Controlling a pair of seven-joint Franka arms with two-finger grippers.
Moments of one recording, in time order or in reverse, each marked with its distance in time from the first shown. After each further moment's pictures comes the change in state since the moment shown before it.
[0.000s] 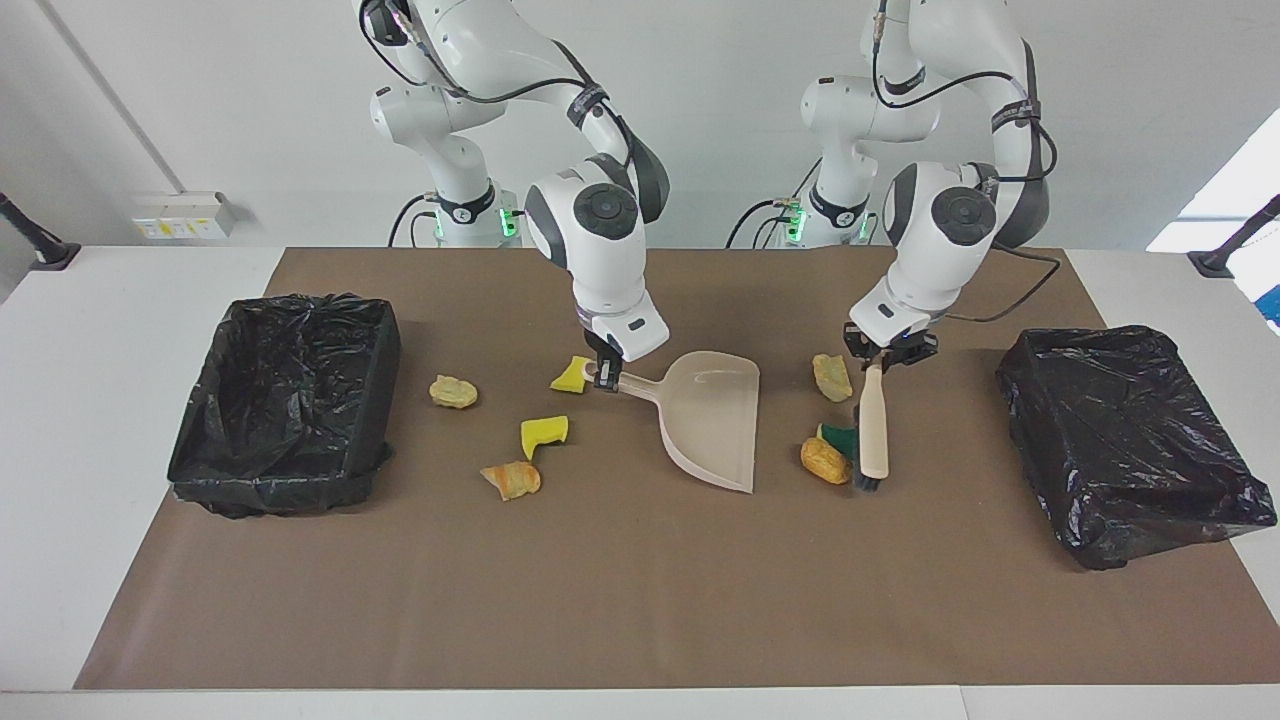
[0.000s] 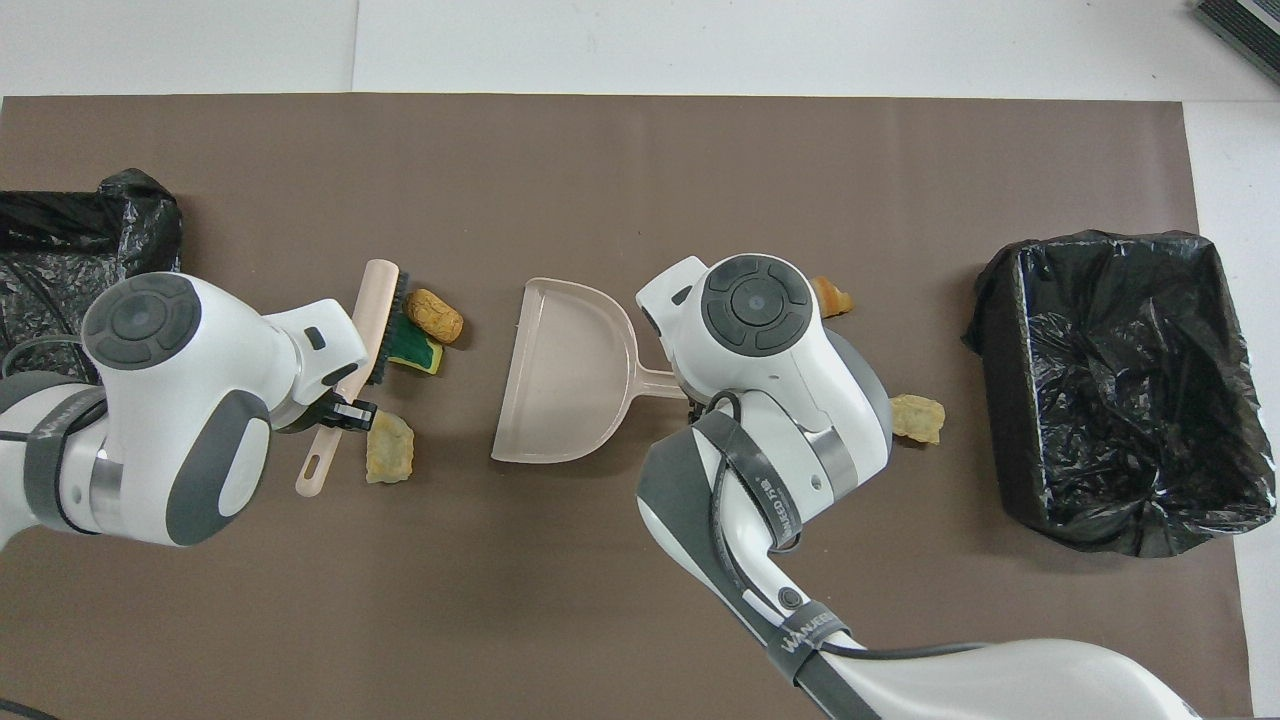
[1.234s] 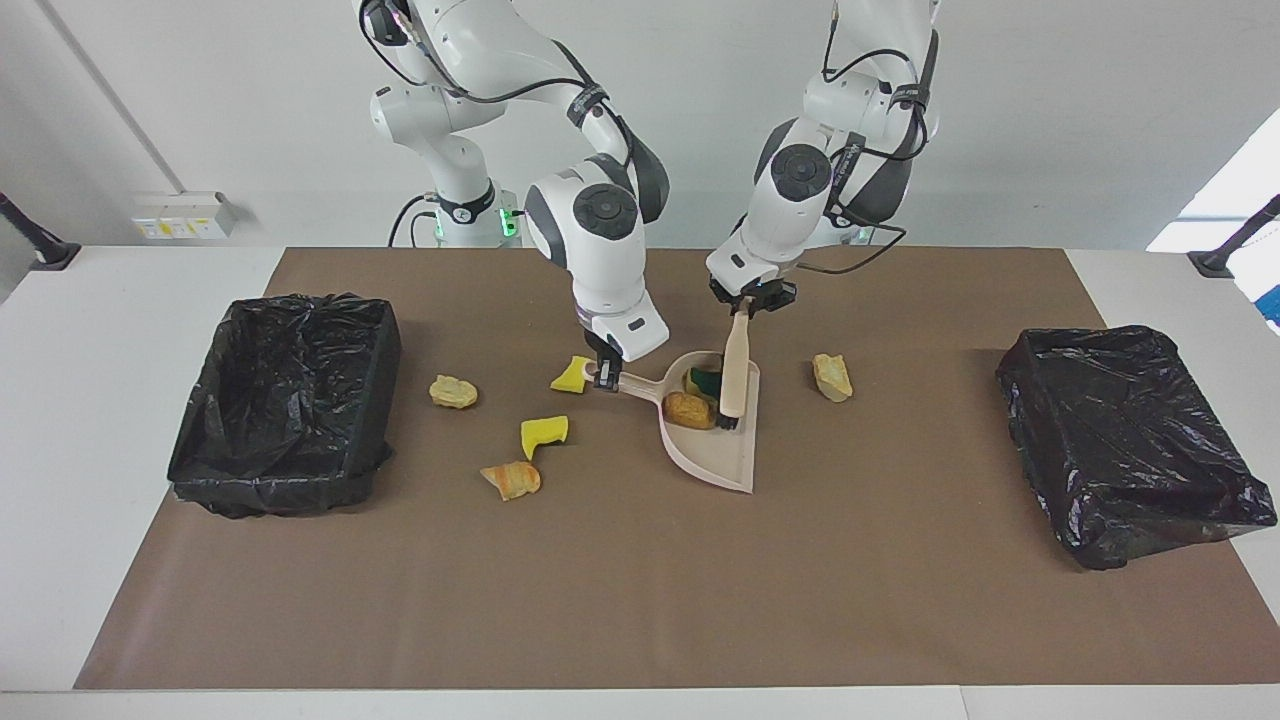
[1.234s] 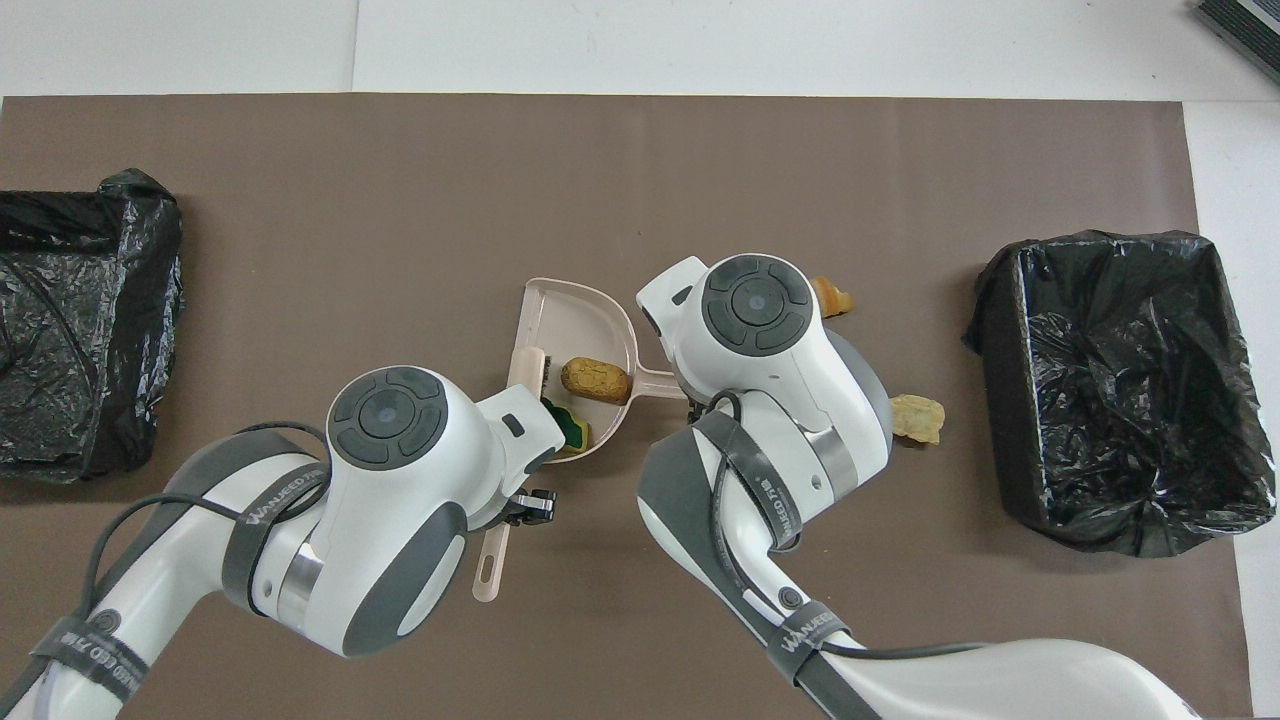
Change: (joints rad) left arm -0.334 -0.066 0.011 0.000 -0.157 -0.140 -0.418; right arm 0.000 0.000 0.000 -0.001 0.002 0.000 0.000
